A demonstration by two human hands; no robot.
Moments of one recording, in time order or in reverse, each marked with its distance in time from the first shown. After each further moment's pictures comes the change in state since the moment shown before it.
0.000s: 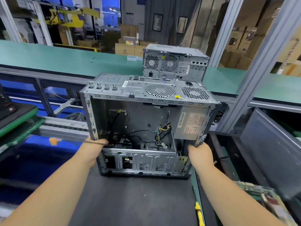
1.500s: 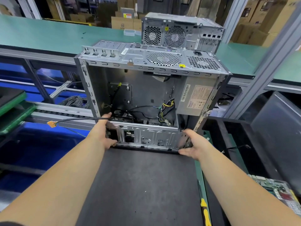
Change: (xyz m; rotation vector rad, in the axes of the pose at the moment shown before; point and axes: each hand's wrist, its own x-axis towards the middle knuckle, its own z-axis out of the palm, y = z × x) left_hand 0.062 -0.007 0.060 -0.468 -0.027 -0.523; right_hand 0.079 0.034 0.058 0.540 -0.340 0.705
